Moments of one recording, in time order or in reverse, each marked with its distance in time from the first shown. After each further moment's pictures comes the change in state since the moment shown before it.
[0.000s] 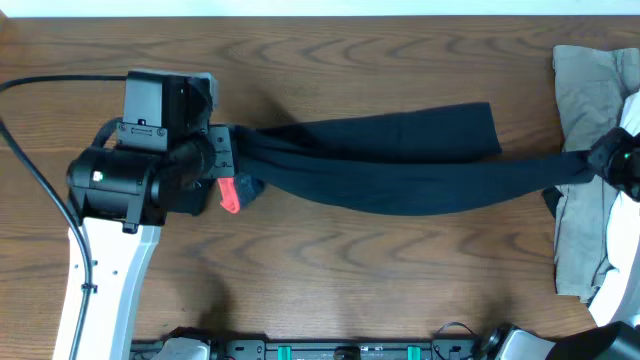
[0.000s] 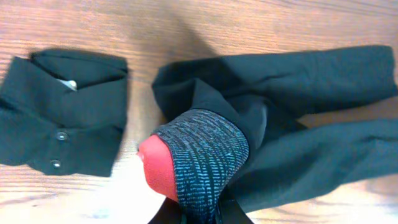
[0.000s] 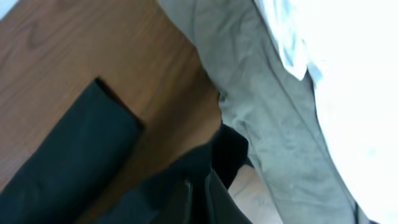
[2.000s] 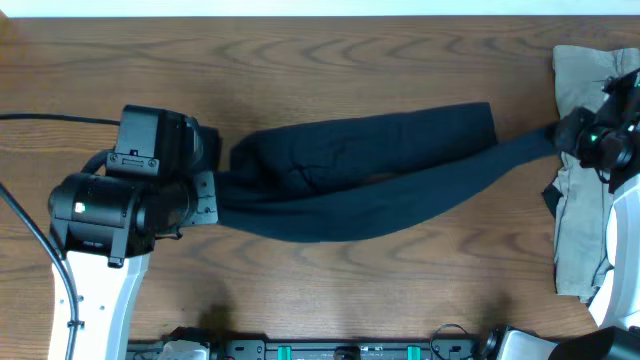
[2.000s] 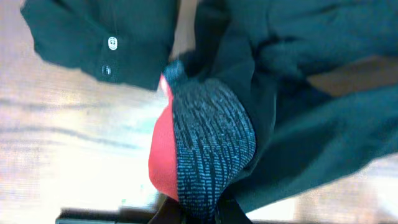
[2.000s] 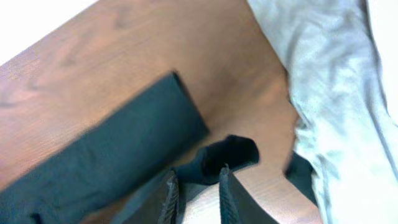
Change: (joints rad) left arm -0.001 -0.076 0.000 -0.299 -0.108 -0.031; right arm 0.160 0.001 0.000 0.128 -0.107 -0.049
